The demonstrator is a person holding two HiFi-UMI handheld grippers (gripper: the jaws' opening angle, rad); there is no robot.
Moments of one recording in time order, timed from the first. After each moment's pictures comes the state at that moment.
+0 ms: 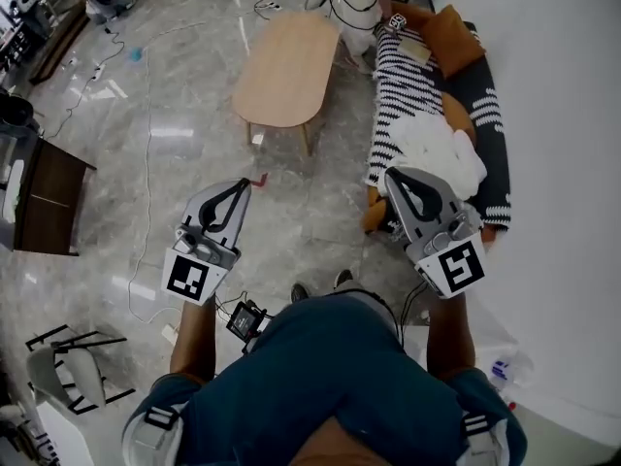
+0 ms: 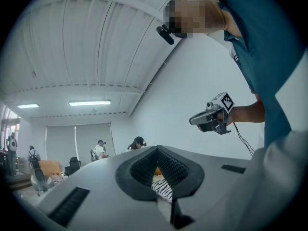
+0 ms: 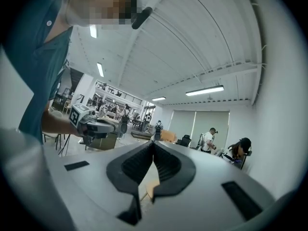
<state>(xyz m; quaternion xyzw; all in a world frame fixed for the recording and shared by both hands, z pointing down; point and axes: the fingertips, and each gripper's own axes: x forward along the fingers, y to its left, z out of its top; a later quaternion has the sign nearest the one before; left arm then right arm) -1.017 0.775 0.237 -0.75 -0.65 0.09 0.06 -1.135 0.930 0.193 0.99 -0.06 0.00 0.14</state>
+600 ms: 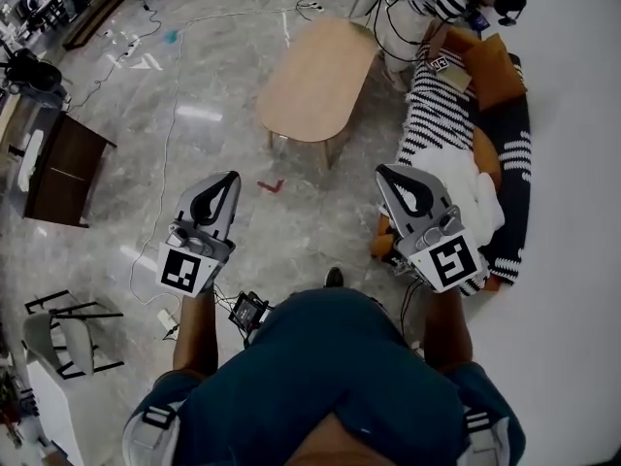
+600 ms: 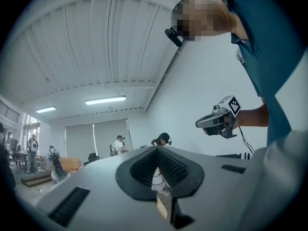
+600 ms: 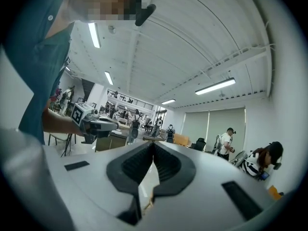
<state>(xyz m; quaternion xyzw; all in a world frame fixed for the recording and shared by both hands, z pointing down) -0.913 0.844 0.216 -0.82 -0.55 0.08 0.08 -1.011 1.022 0.190 0.98 -0.16 -0.01 0.12</state>
